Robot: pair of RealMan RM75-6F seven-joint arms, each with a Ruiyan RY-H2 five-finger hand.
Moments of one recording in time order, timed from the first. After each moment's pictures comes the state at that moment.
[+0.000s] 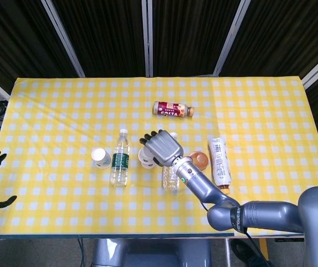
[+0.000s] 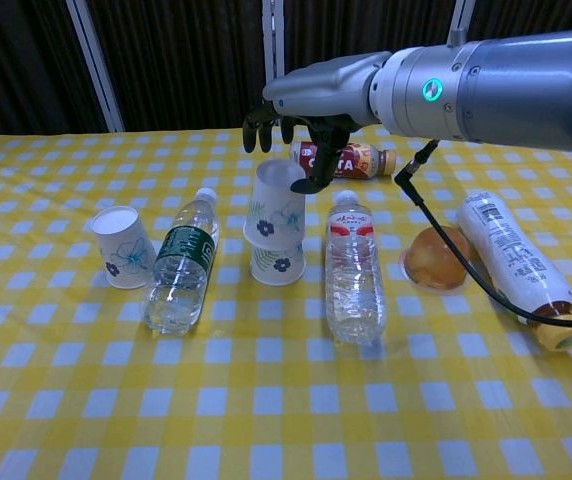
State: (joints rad) left arm -0.08 -0.98 -0.04 -1.85 1.38 1.42 0.14; right arm 1.16 -1.45 0.21 -1.66 -0.76 0.87 -0.68
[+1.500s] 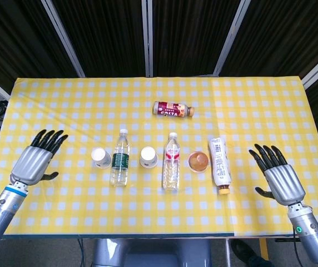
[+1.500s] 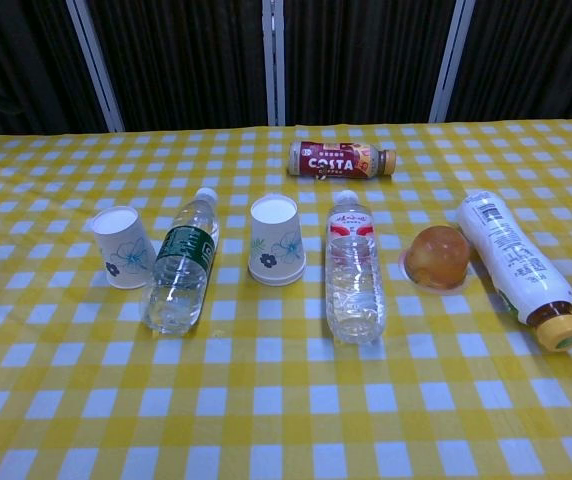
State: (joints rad) left arm -0.42 -1.14 -0.13 -1.65 1.45 1.08 0.26; right arm 0.39 -1.14 -0.13 -1.59 -1.47 1.50 -0.12
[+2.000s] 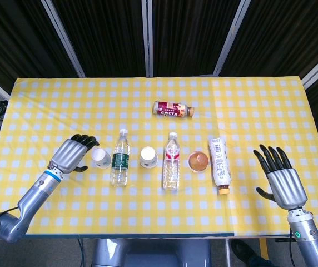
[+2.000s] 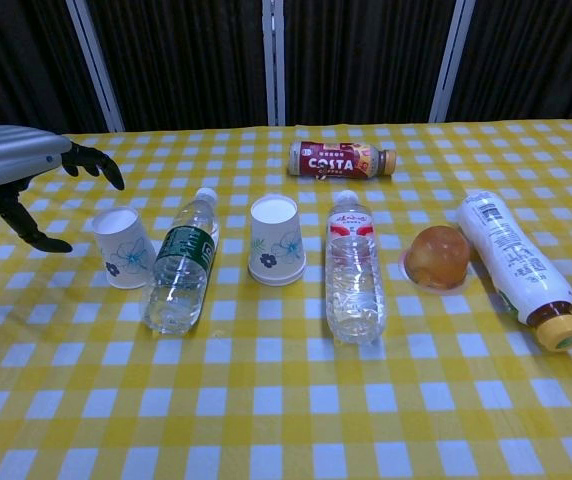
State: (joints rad) left arm -0.60 -1.38 -0.14 -1.41 1.42 0.92 0.20; right arm 0.32 -1.18 -0.06 -1.58 -1.50 1.52 -0.17
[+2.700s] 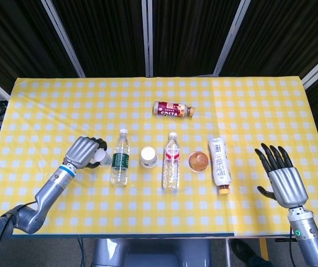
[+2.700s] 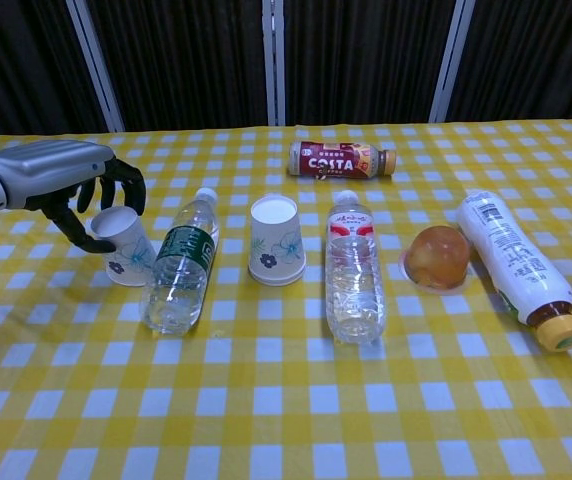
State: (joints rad) left arm -0.68 -1.50 -0.14 -1.29 1.37 0.90 0.15; right arm 0.28 -1.19 0.00 -1.57 -1.52 1.48 -0.17
